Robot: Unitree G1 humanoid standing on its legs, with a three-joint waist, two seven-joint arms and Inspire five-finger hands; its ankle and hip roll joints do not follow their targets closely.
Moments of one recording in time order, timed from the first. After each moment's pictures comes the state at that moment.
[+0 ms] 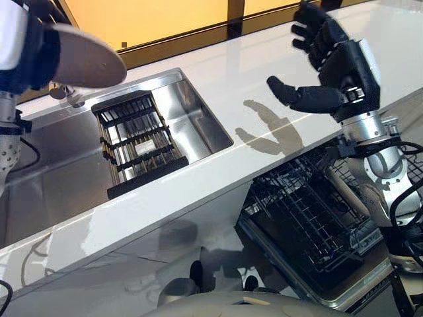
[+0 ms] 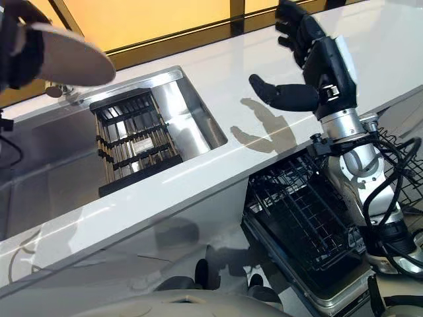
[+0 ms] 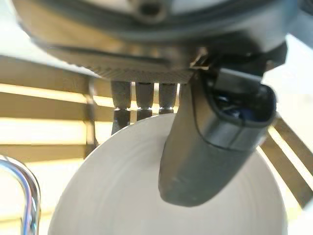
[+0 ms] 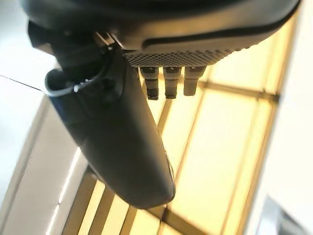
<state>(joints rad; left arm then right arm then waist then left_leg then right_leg) -0.24 1.19 0.13 -0.01 0.50 -0.09 0.57 -0.32 -0.75 0.06 -0.22 0.49 -0.13 0.03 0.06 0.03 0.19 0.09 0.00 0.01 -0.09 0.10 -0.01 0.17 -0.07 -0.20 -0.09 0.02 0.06</state>
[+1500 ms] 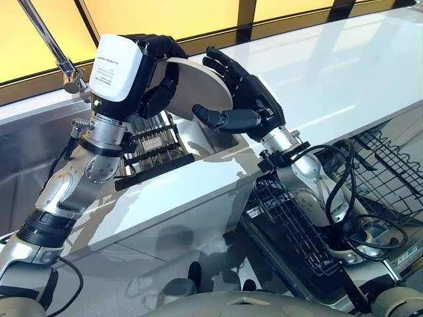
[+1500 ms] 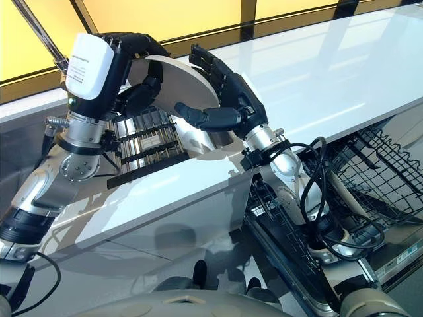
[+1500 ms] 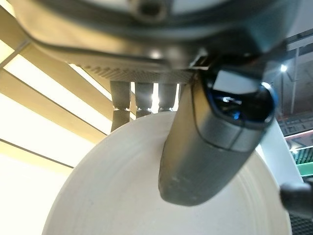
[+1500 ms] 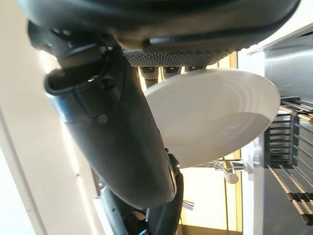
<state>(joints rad) -0.40 0.83 -0.20 -0.15 0.51 -0.24 0.47 -0.45 -0.45 0.35 -0.22 0.60 0.04 -0.01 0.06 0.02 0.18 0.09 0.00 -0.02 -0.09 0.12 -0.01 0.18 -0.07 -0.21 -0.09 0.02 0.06</state>
